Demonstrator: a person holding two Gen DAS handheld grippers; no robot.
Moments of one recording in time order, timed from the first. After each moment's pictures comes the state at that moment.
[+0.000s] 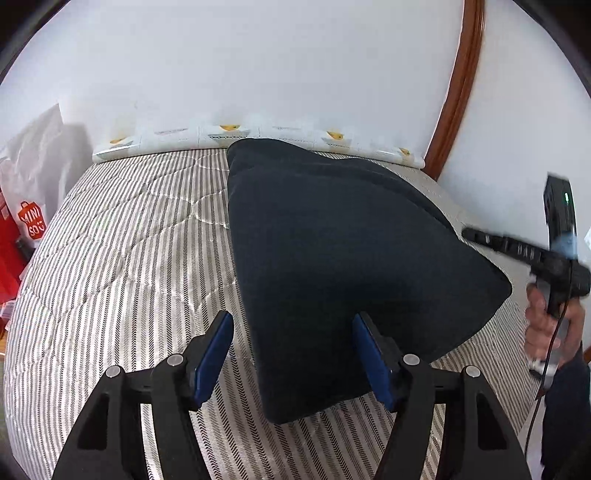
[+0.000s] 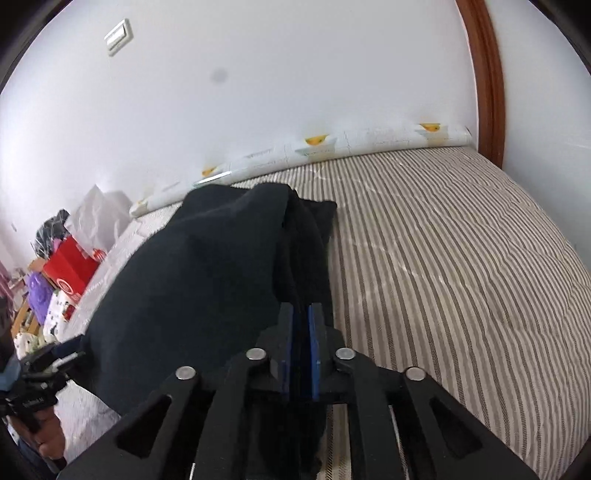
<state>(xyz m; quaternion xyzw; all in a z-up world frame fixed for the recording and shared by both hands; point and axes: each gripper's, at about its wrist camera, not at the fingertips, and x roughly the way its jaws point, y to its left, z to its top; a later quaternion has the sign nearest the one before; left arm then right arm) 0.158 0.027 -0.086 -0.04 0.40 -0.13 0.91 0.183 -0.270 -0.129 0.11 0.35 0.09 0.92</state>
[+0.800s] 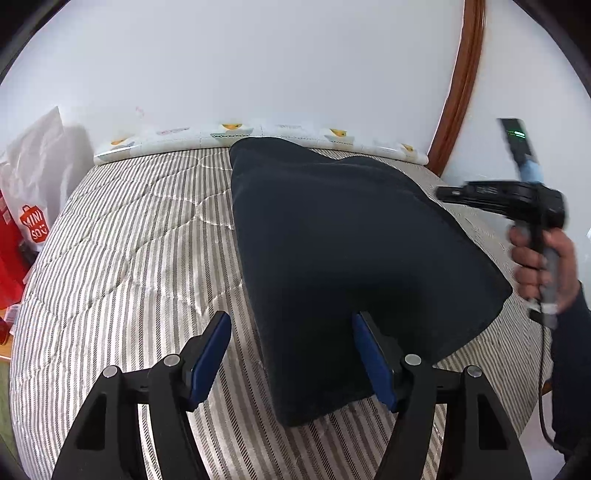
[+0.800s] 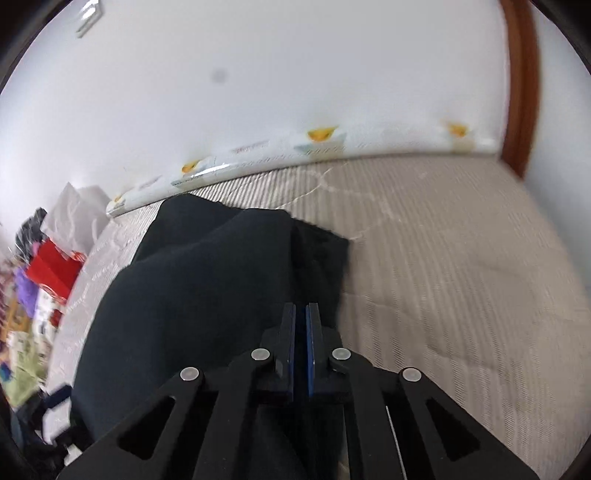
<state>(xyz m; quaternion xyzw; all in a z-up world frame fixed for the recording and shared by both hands) 0.163 0.029 -0.086 -0.03 0.40 -0.12 0.91 0.264 -0.252 -0.107 0.08 0.40 0.07 0.91</state>
